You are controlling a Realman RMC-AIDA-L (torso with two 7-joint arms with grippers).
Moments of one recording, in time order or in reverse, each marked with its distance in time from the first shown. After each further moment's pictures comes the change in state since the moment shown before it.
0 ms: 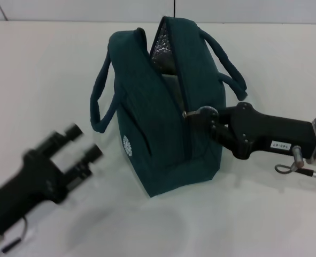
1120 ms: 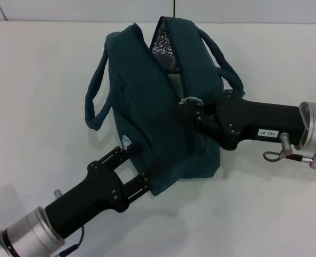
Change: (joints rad) left arm -0.226 -0.023 0.028 -0.416 0.009 -0.054 0.211; right arm 0.063 0.000 -0.013 -0.029 -0.009 0.008 0.017
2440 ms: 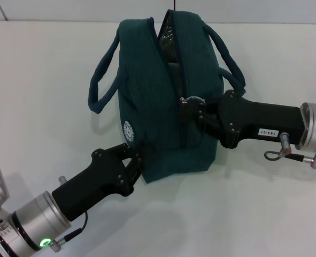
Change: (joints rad) left arm -0.061 0.007 -0.044 -0.022 0.003 -0.084 0.010; right arm -0.013 -0.003 -0.010 -0.005 0.009 0.037 -0.004
